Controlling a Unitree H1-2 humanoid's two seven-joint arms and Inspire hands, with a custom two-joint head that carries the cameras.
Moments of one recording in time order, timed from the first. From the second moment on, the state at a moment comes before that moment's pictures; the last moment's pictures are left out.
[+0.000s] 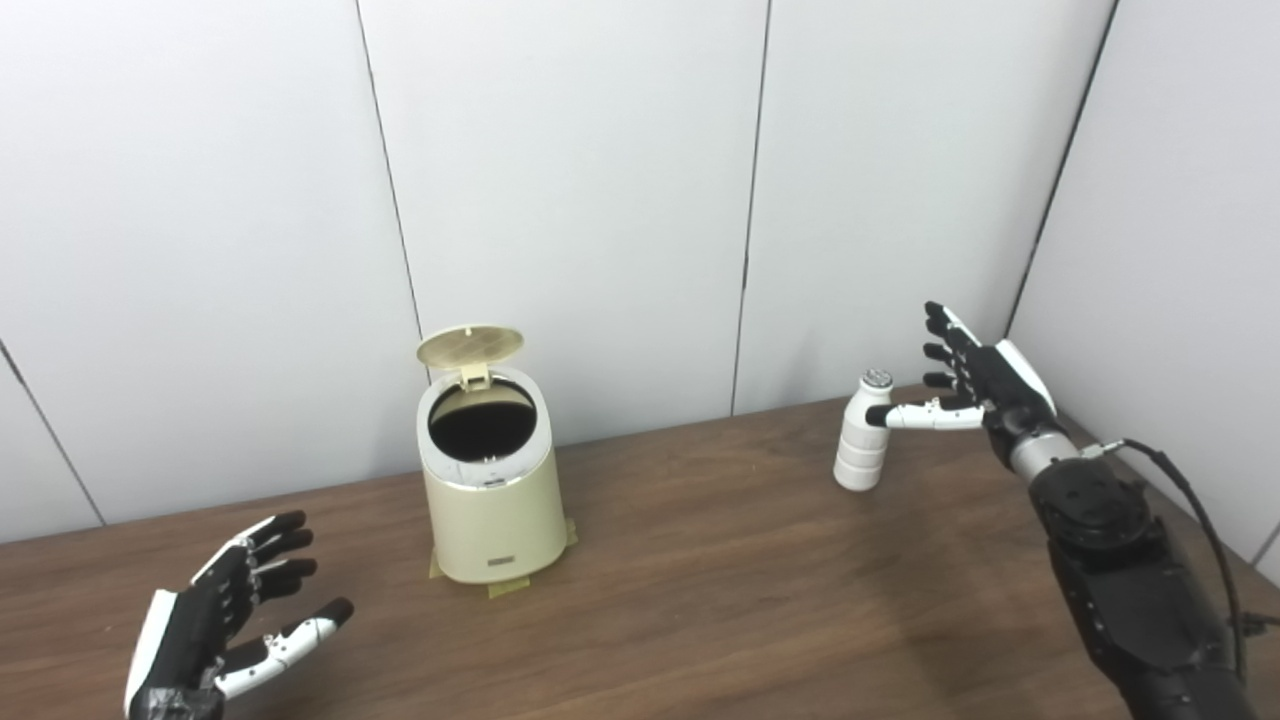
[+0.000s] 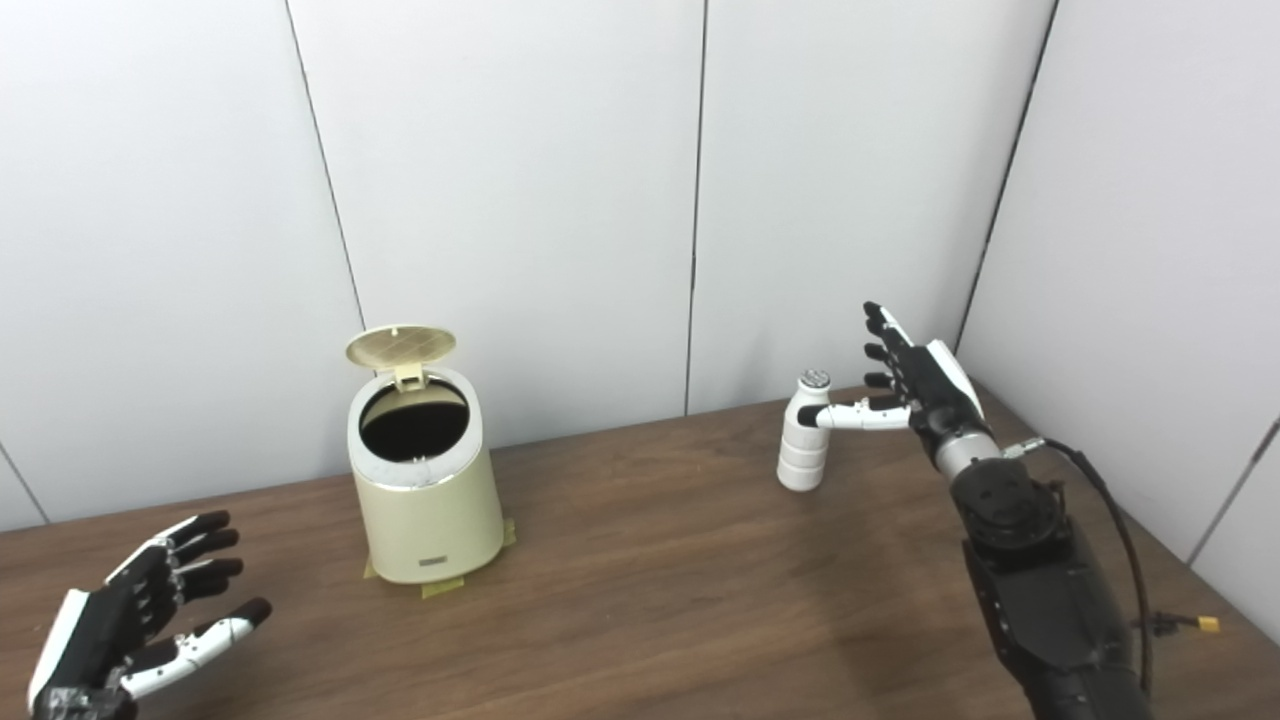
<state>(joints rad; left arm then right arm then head) -0.25 0.20 0.06 0.09 0.04 -0.03 -0.09 -0.43 -0.53 -0.23 0.26 -0.07 0.23 0.08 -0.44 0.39</state>
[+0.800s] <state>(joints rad) -0.24 0.21 0.06 0.05 0.04 0.01 -0.10 -0.43 -0.45 -0.19 0.44 -0.08 0.17 -0.01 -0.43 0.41</state>
